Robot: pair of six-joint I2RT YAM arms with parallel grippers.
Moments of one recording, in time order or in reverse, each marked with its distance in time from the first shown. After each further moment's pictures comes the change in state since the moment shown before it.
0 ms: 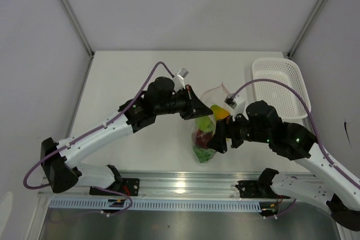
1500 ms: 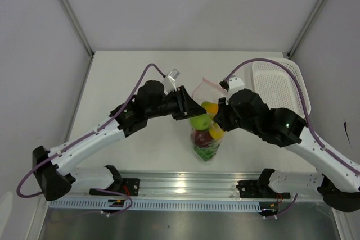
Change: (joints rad) left arm 0.038 -0.070 -0.087 0.034 -0.018 0.075; right arm 0.169 0.243 0.283 -0.120 0.579 0.056
